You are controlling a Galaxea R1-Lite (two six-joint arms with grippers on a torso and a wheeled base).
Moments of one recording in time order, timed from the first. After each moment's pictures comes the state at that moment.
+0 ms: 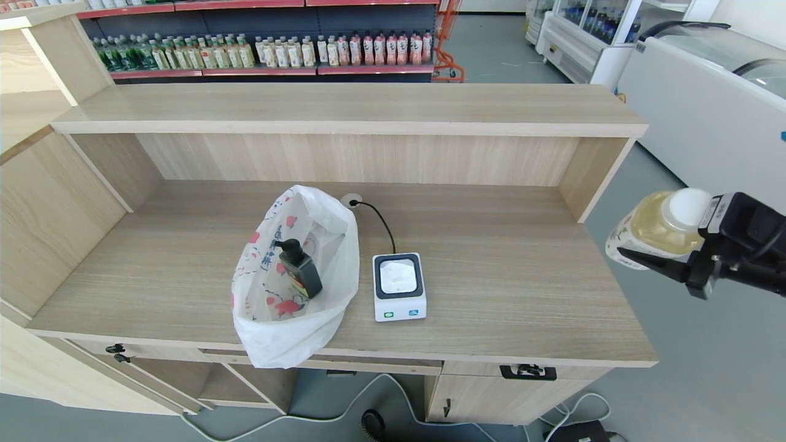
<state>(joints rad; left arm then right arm) -0.01 0.00 0.00 0.04 -0.04 0.03 -0.11 1.45 -0.67 -0.61 0.65 -1.08</state>
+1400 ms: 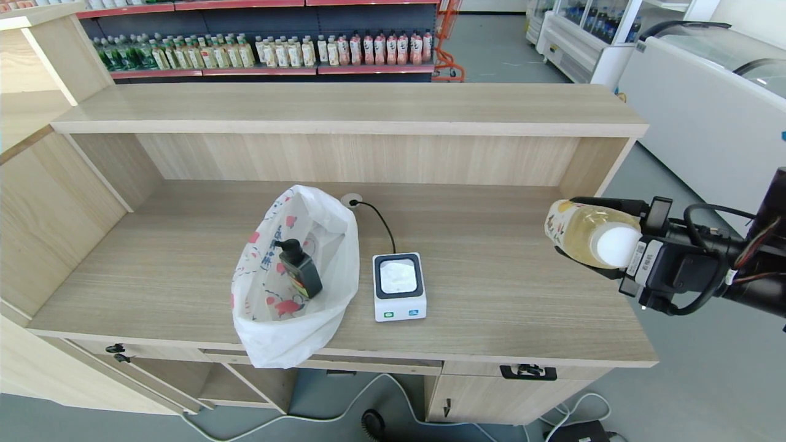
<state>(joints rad) -0.01 0.00 0.00 0.04 -0.04 0.03 0.13 1.55 -0.63 -0.87 0.65 -1.36</state>
